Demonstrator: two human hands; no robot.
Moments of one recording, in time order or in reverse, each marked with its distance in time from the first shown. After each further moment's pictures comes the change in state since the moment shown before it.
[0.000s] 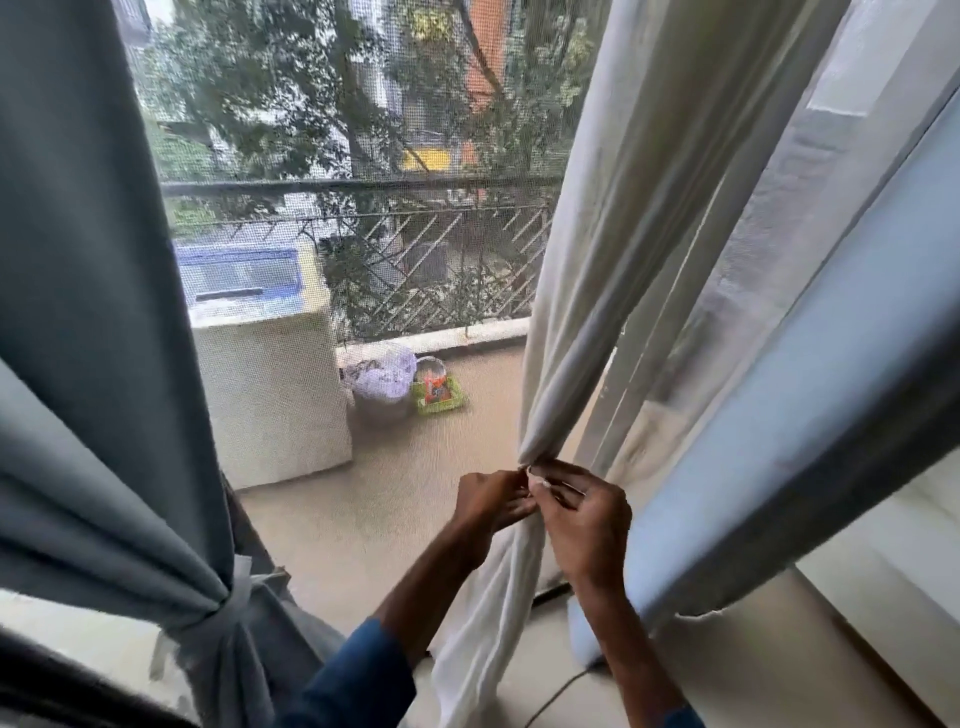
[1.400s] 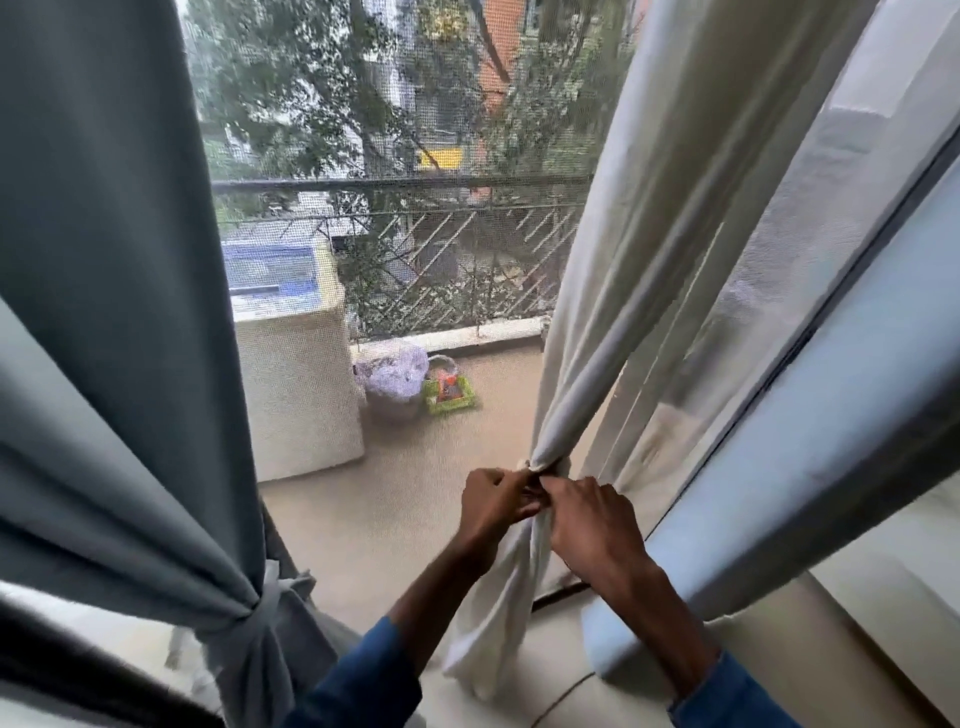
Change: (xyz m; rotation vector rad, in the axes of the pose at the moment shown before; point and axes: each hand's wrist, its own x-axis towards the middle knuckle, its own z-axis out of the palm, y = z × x) left_hand -0.017 0.004 -0.010 0.127 0.065 0.158; right_hand 0.011 -0.013 -0.004 -1.105 -0.531 -0.221
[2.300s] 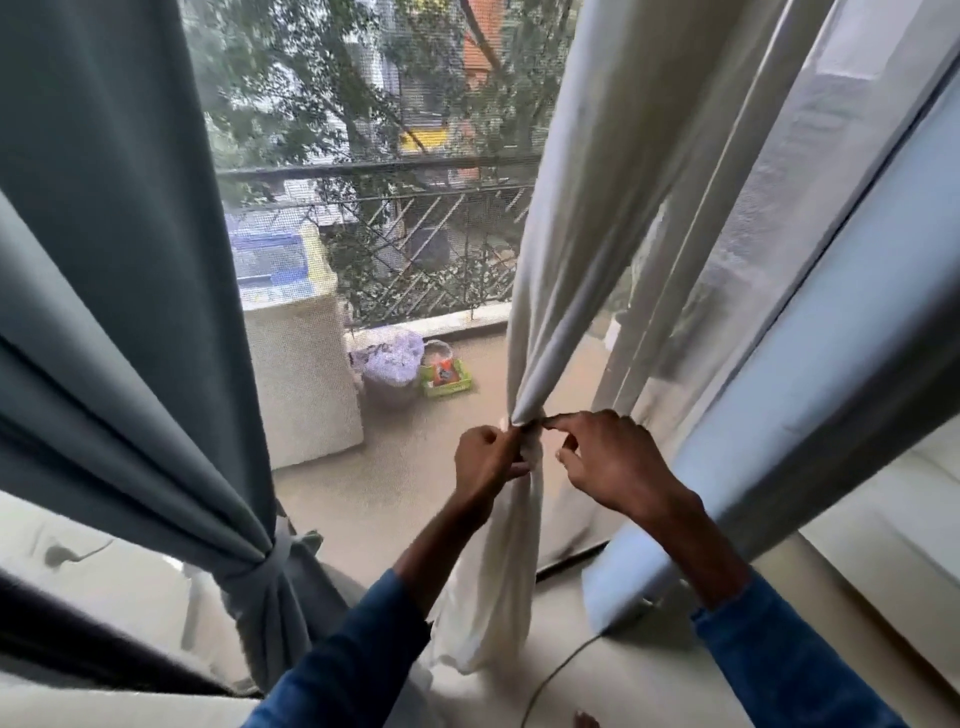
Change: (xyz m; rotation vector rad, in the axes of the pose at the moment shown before) left_hand 0.001 0.007 -0.006 0.110 0.037 0.099; right_hand 0.004 0.018 -0.046 0.057 0.013 -0.034
